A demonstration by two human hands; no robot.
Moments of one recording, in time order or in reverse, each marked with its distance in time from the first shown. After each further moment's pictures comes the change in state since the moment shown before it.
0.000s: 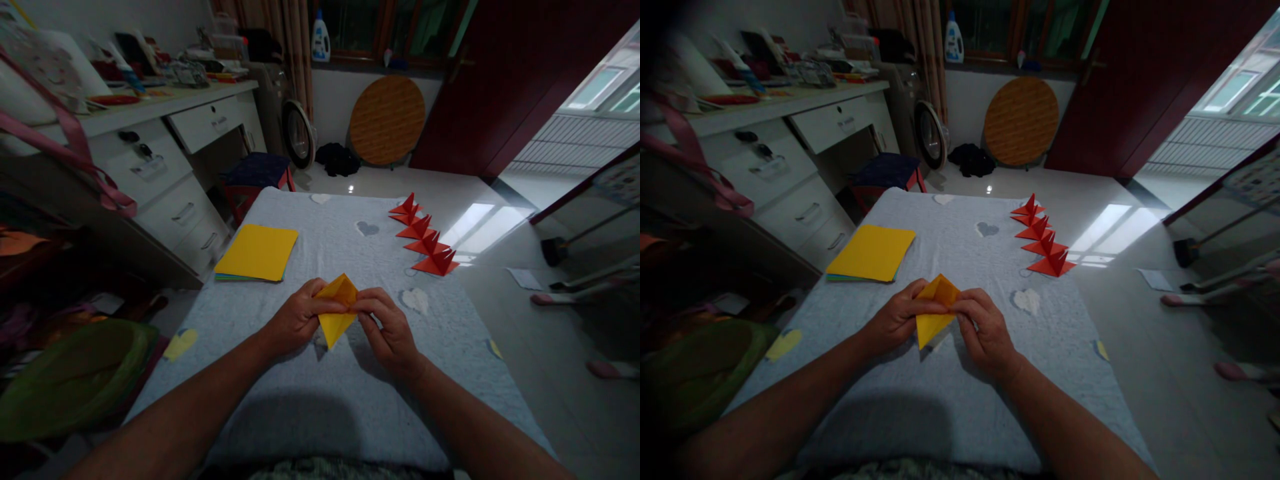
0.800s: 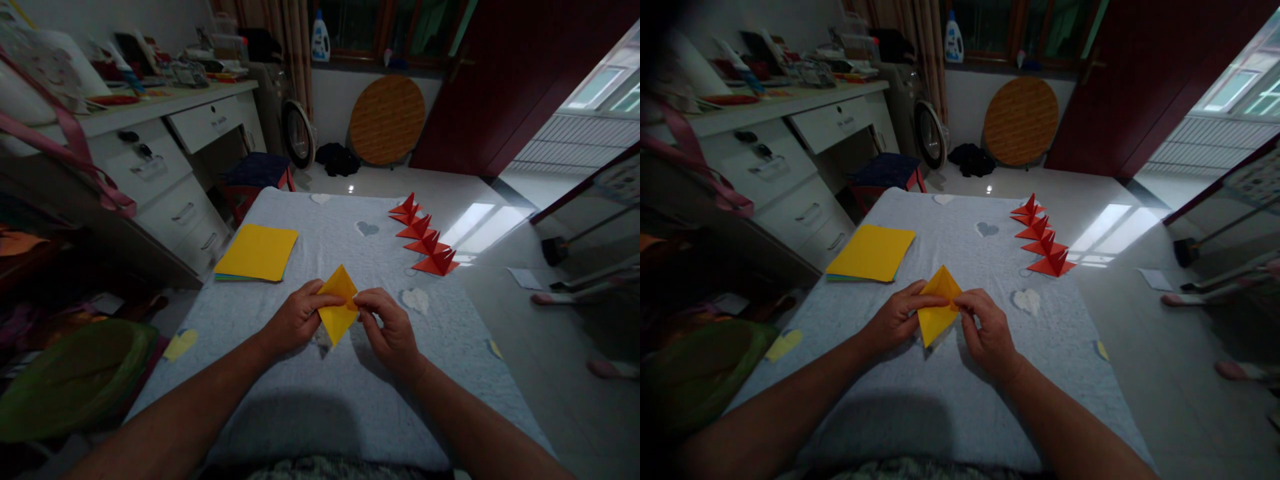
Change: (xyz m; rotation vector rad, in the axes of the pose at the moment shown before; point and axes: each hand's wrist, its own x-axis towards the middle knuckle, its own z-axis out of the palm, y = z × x) left_hand 0.001 0.000 0.000 0.044 0.024 -0.044; right_hand 0.002 0.001 0.003 0.012 0.079 0.040
